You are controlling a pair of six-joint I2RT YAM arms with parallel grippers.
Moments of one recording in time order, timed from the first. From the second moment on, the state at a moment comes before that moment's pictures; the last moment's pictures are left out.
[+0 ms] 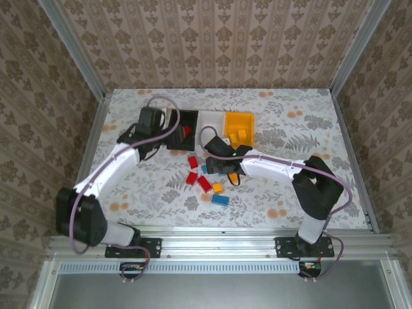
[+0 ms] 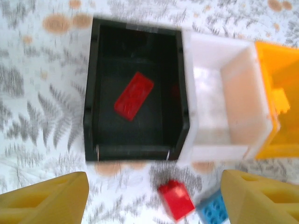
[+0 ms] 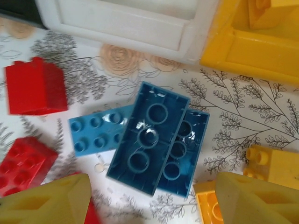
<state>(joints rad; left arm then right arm) -0.41 1.36 1.04 -0.46 0.04 -0.36 0.80 1.77 1.21 -0.53 0.26 0.63</state>
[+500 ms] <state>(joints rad) -0.44 1.07 0.69 -0.38 0.09 -0.46 0.80 1.92 1.29 -0.50 0.29 0.67</state>
